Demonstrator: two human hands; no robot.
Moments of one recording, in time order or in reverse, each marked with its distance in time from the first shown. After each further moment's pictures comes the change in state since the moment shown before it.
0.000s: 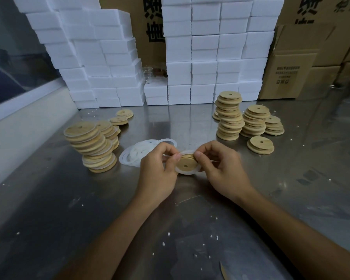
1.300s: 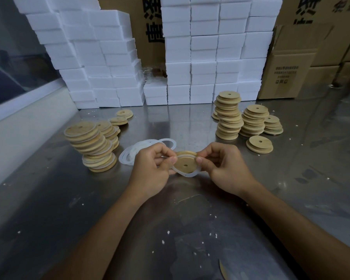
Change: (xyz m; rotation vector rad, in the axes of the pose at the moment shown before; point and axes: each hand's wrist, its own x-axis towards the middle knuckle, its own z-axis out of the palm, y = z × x) left_hand 0.007 -0.001 -0.014 -0.140 -0.128 -0.118; right_hand 0.005 -0.003 -0.009 0.095 -0.115 0.169
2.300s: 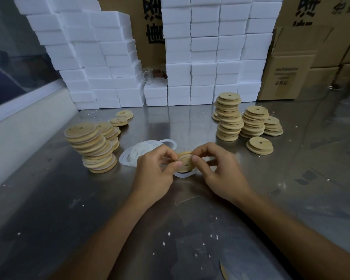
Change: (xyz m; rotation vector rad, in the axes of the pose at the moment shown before) left_hand -0.004 -0.002 0.004 0.260 0.076 0.199; right_hand -0.003 0.006 0.010 -0.188 0.072 -0.234
